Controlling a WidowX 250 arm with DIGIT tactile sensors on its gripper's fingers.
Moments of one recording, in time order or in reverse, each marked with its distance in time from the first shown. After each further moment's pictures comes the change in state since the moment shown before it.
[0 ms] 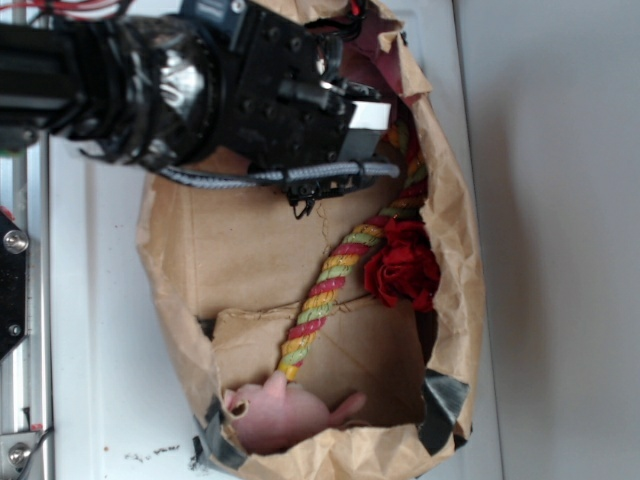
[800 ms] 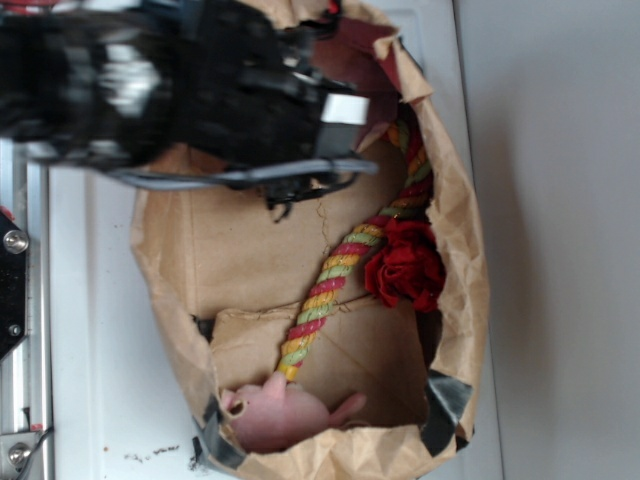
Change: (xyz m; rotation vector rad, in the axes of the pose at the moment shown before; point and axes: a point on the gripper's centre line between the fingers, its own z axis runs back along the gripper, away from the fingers) arm -0.014 0.002 0.042 -0.060 -0.029 0.027
